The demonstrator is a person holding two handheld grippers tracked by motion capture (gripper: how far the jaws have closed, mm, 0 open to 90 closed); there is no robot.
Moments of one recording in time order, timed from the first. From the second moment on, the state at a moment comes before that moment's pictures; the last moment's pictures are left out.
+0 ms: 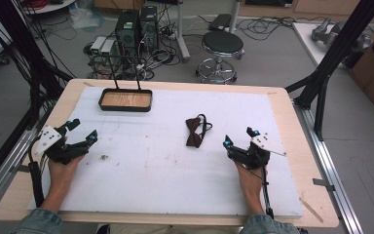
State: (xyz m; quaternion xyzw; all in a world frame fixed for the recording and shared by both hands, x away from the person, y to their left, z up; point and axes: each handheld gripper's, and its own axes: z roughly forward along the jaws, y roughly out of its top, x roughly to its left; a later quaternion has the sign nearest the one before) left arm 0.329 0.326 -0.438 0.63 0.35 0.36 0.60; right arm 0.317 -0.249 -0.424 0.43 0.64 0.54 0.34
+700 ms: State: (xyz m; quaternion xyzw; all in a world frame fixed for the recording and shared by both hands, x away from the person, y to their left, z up) left arm 0.330 0.327 -0.438 0.63 0.34 0.36 0.60; right arm 0.400 -0.157 -0.428 0.50 0.70 0.48 0.20
